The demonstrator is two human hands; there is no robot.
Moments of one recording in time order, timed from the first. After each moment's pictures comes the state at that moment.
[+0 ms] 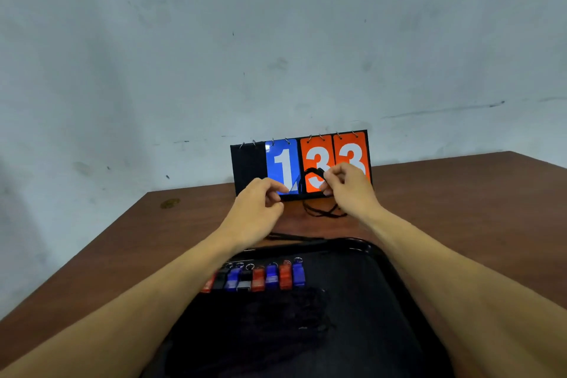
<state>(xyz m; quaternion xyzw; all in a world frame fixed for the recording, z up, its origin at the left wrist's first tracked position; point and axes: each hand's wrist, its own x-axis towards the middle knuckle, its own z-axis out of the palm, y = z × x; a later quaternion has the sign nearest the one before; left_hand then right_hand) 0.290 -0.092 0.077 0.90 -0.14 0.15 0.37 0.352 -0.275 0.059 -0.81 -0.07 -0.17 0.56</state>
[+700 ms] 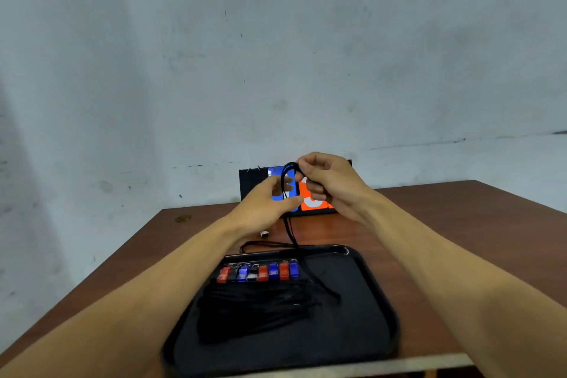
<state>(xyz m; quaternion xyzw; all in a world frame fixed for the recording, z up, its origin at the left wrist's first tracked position) 0.203 -0.108 0.142 0.87 -0.16 0.08 0.47 0.228 -0.267 0.153 -0.66 -0.25 -0.04 0.71</state>
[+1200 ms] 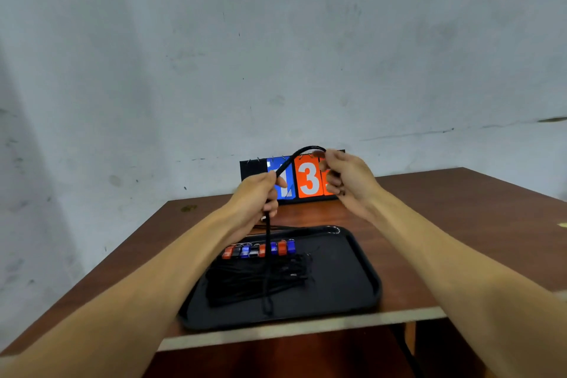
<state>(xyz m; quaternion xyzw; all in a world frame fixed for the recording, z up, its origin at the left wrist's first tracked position) 0.153 -0.111 0.138 0.76 -0.11 0.04 0.64 0.189 -0.291 0.135 -0.60 -0.14 -0.07 0.78</state>
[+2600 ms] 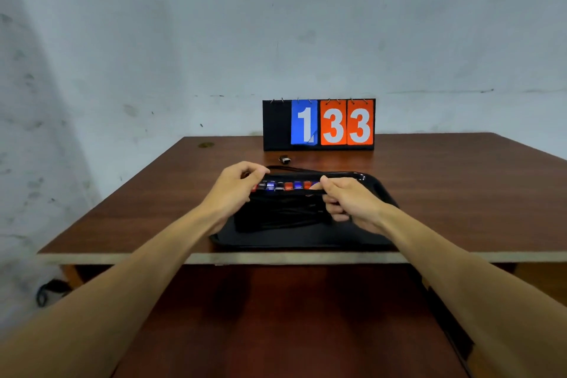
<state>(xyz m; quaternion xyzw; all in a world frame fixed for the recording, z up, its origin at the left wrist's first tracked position) 0.136 -0.019 0.042 0.82 -0.04 0.14 0.55 0.171 -0.243 0.020 -0.75 -0.14 0.12 0.63</state>
